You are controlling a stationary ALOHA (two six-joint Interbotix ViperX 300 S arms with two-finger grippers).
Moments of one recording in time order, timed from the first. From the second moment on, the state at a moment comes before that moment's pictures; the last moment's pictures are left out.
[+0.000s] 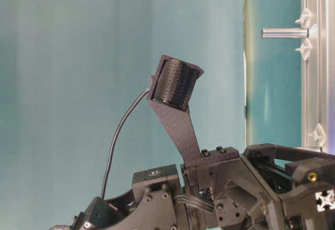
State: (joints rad) left arm -0.13 0.22 0.34 0.02 0.71 -0.14; right arm -0.04 -1.09 1.24 0.06 0.25 0.15
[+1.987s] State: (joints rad) left arm -0.13 0.23 0.34 0.02 0.69 -0.15; right arm -0.04 -1.12 1.26 0.06 0.24 0.20
